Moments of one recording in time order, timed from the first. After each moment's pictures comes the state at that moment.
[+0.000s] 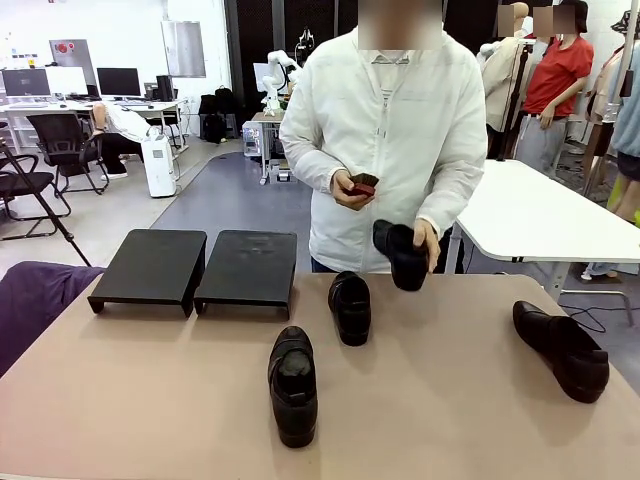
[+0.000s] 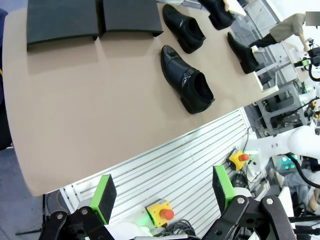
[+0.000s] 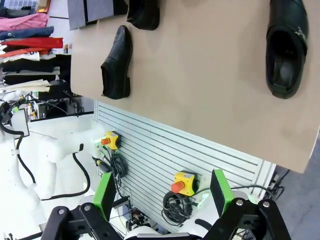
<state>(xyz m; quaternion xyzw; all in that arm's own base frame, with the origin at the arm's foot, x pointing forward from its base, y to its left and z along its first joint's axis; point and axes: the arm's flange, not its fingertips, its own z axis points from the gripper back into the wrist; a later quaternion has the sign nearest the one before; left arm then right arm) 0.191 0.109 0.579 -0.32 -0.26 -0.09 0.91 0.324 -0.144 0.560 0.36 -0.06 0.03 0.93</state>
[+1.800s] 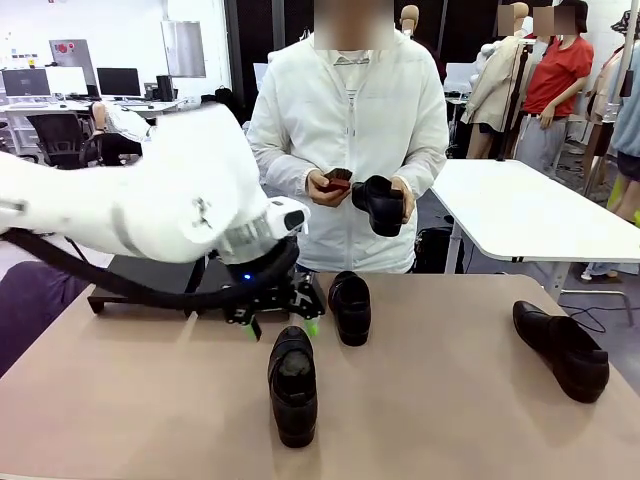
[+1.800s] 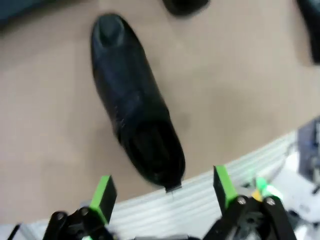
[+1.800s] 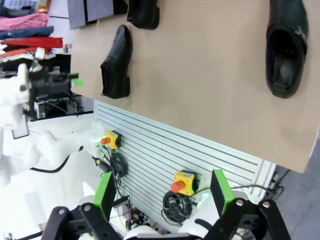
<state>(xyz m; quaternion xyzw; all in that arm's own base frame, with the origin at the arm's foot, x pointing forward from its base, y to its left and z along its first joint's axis) 0.377 -0.337 0.455 -0.12 -0.09 -0.08 0.98 0.323 -0.144 0.560 0.36 -0.06 0.03 0.93</state>
